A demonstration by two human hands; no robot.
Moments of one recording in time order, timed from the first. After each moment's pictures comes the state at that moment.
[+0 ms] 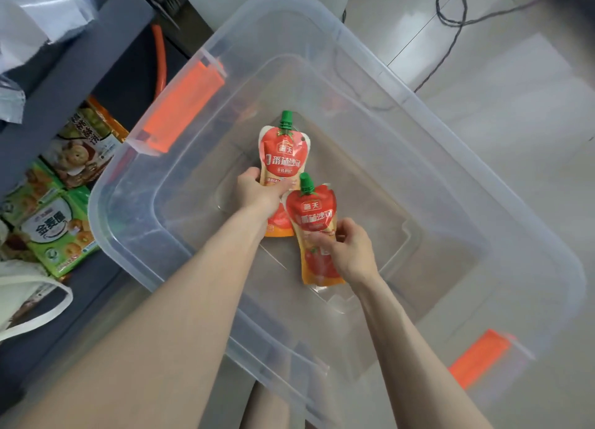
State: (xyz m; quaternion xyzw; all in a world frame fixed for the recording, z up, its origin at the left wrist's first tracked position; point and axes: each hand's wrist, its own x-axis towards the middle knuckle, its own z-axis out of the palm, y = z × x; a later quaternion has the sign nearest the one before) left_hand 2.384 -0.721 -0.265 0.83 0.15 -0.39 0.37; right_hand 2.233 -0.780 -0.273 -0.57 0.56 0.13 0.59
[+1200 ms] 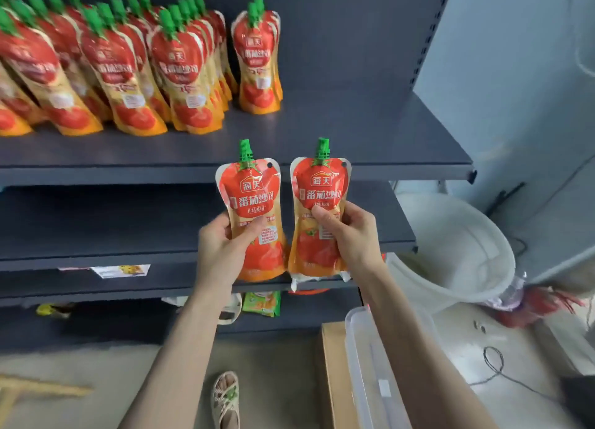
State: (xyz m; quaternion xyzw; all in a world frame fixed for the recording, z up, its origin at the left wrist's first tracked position) left_hand 2.328 -0.368 0.331 0.69 0.12 0.10 0.71; right_hand 2.366 -0.552 0.335 -0.70 -0.03 0.01 0.71
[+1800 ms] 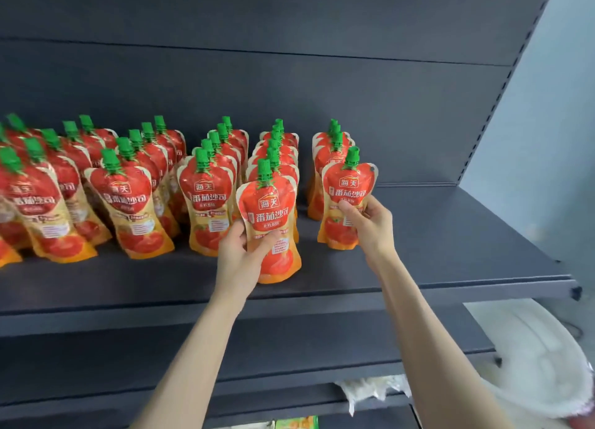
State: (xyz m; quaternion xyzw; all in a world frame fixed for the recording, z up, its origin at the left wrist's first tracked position) left_hand 2.497 -0.205 0.388 0.69 -0.03 0.20 0.69; right_hand 2.568 -0.410 0.397 -0.69 -0.05 -0.14 0.71
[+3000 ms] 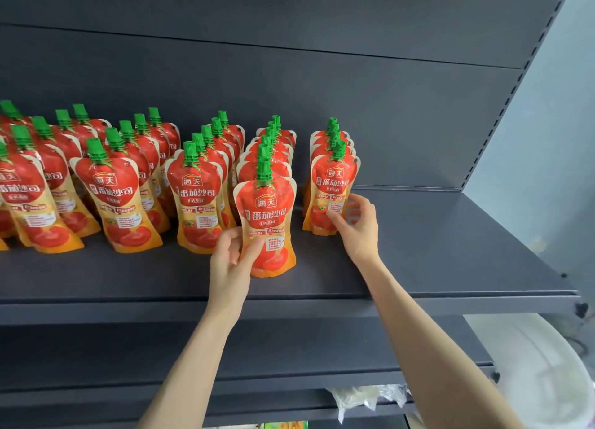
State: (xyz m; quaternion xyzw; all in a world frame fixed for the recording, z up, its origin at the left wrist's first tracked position) left_hand 2.501 -0.220 0.357 0.61 -0.01 0.21 0.77; right_hand 2.609 -0.413 0.365 -0.79 -0.03 -0.21 0.57
